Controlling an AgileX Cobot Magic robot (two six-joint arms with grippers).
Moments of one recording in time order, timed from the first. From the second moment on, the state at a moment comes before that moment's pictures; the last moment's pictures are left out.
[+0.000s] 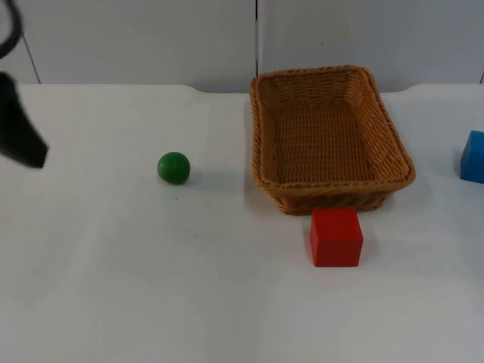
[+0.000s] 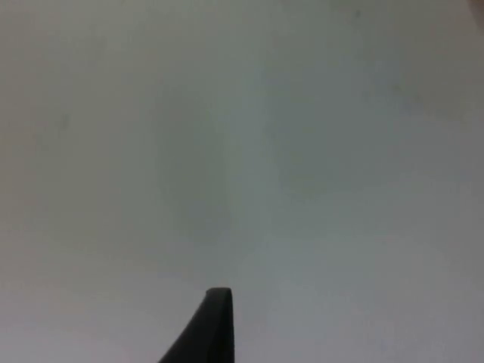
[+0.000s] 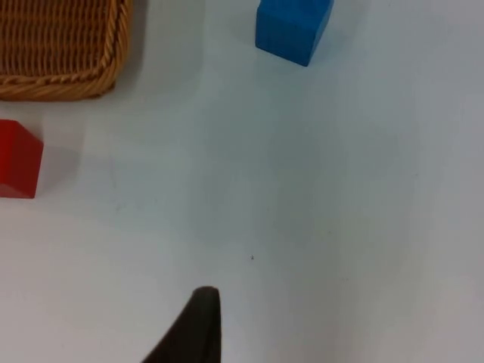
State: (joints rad) right arm 0.07 0.93 -0.71 -0.05 0.77 0.01; left arm -0.05 1.33 -0.84 -0.35 0.77 0.30
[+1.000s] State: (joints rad) right arm 0.07 0.93 -0.71 -0.05 0.74 0.01; left arm -0.28 2.29 -1.69 -0.19 0.72 0.23
